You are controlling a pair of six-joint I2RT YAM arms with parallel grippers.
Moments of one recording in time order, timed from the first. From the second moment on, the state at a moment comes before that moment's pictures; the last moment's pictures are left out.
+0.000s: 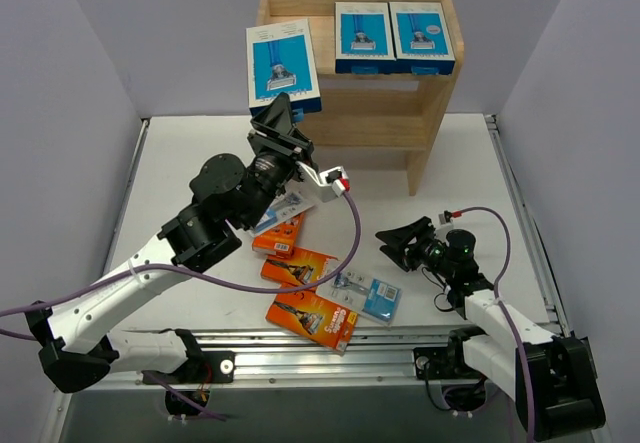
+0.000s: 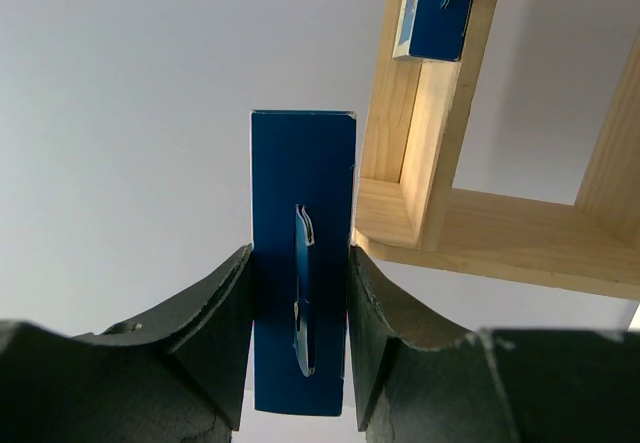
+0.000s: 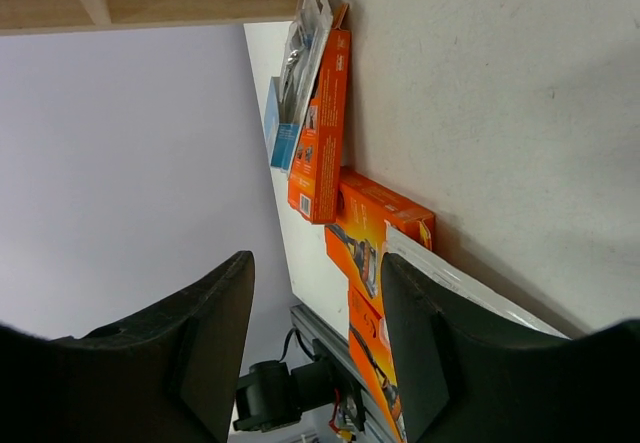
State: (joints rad) left arm -0.99 1.21 1.41 0.02 -0.43 1.59; right arm 0.17 0.96 0.16 0.45 -0.52 1.29
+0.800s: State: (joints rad) left arm -0.90 1.32 1.43 0.08 -0.33 1.57; right arm 0.13 1.09 0.16 0.56 -0.55 1.28
